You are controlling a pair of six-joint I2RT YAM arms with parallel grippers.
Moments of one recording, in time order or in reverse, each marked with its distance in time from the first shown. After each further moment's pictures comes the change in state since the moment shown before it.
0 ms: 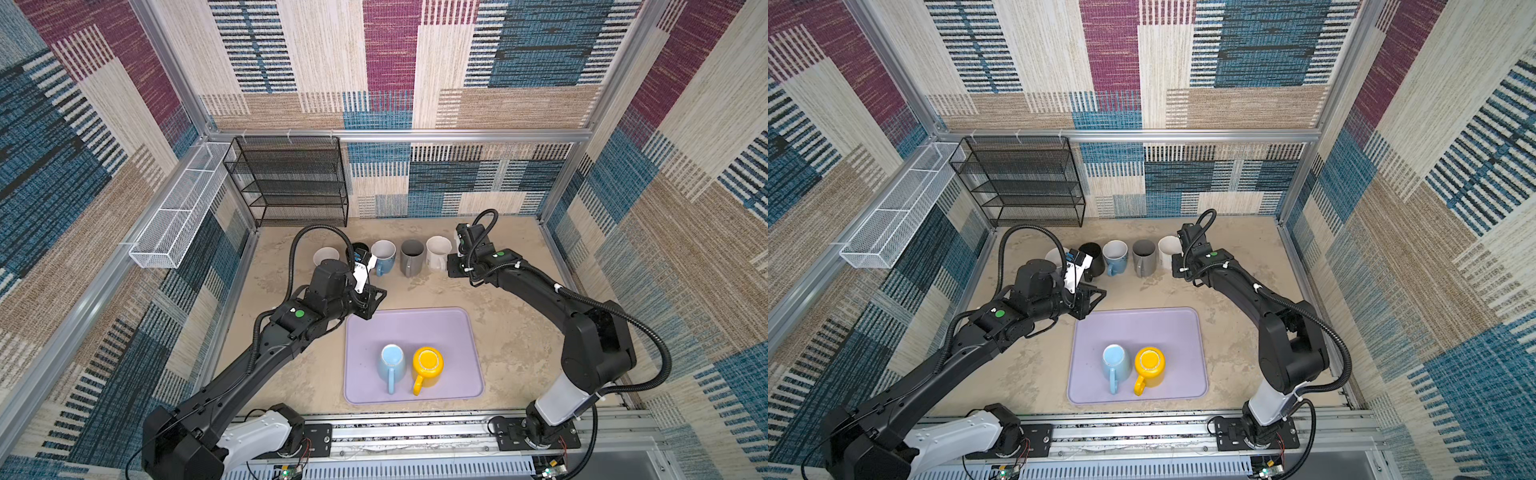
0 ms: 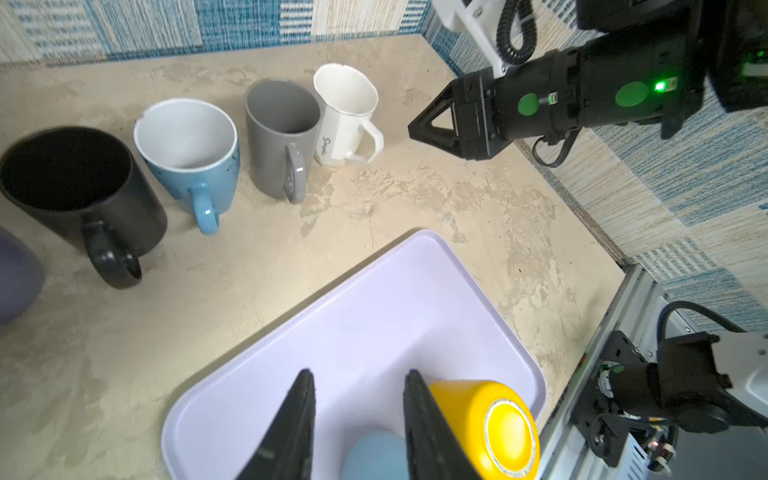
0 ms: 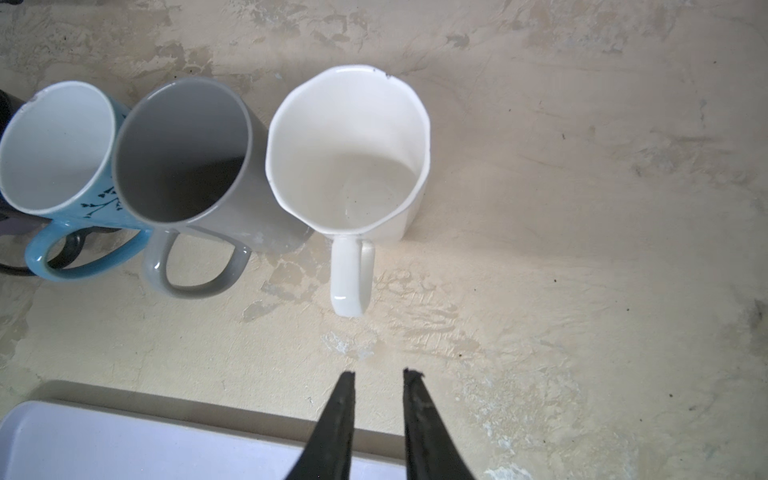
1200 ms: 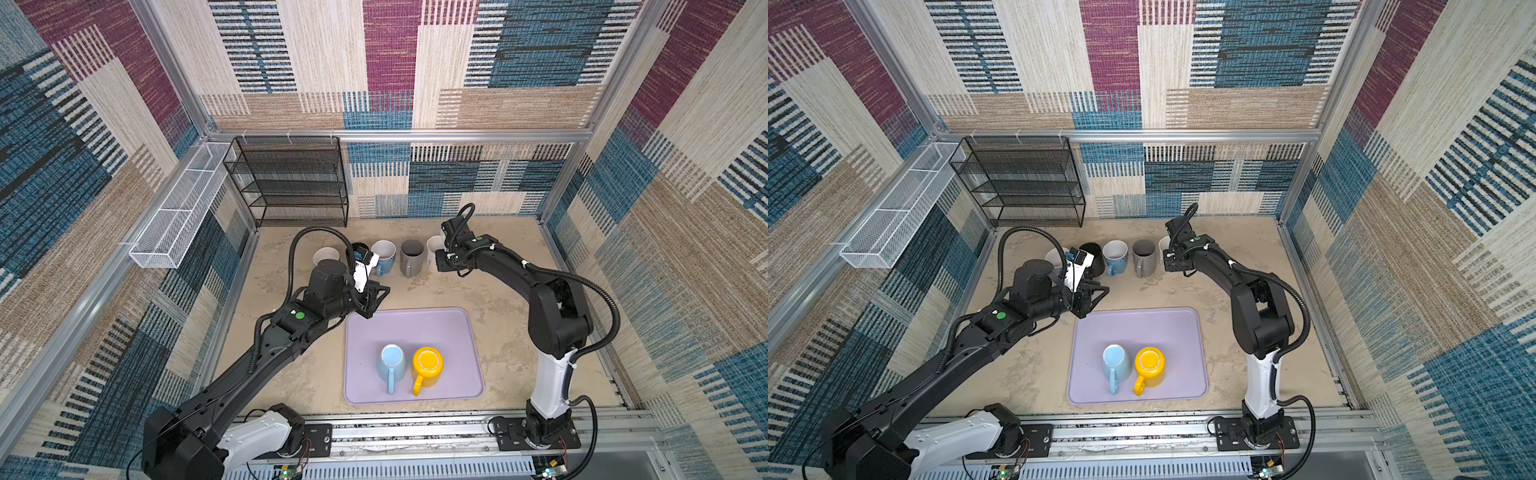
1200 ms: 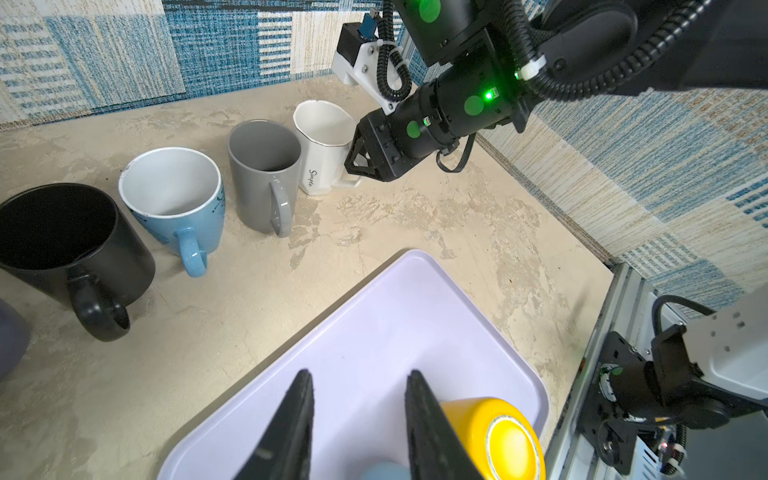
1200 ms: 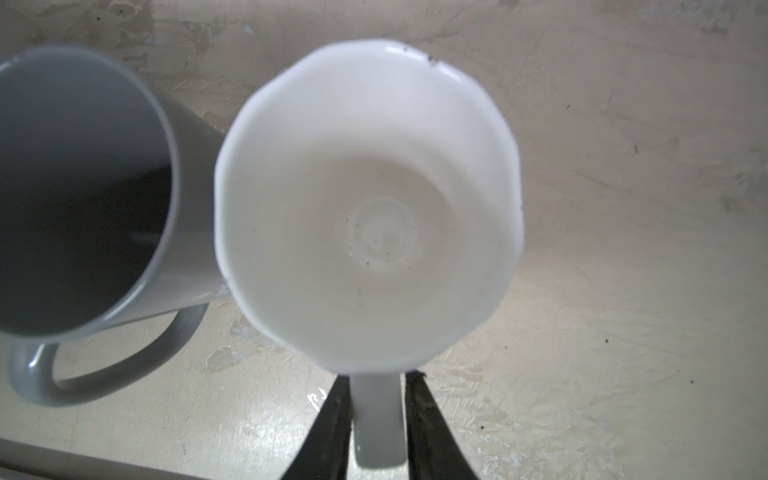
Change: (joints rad) left arm 0.029 0.006 -0.025 0.145 0.054 0.089; right arm -0.001 0.291 0.280 -0.120 -0.018 -0.056
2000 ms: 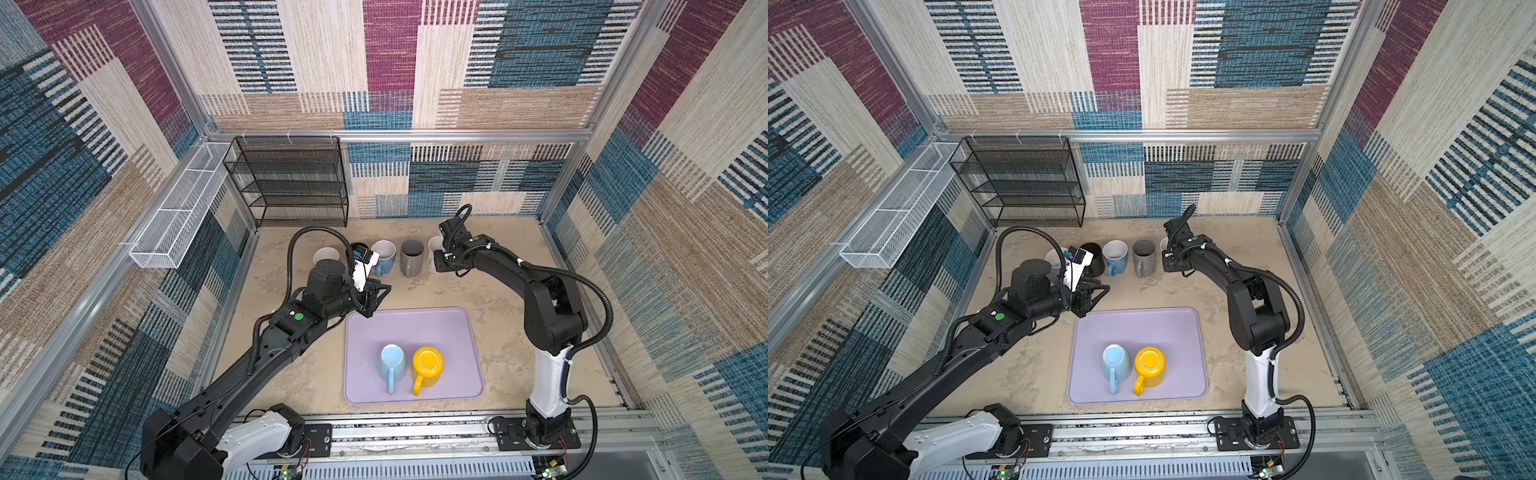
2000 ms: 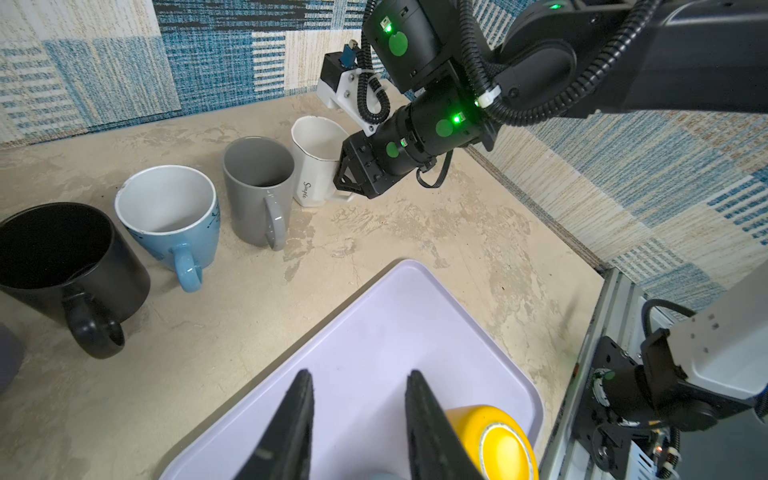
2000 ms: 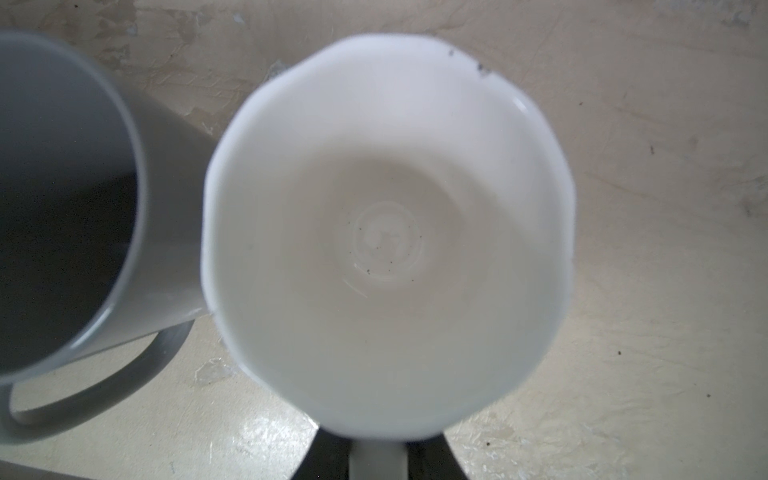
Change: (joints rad) left arm 0.000 -0.011 -0.005 0.030 0.002 -0.001; right arm 0.000 0.044 0.033 0.001 0.014 -0.001
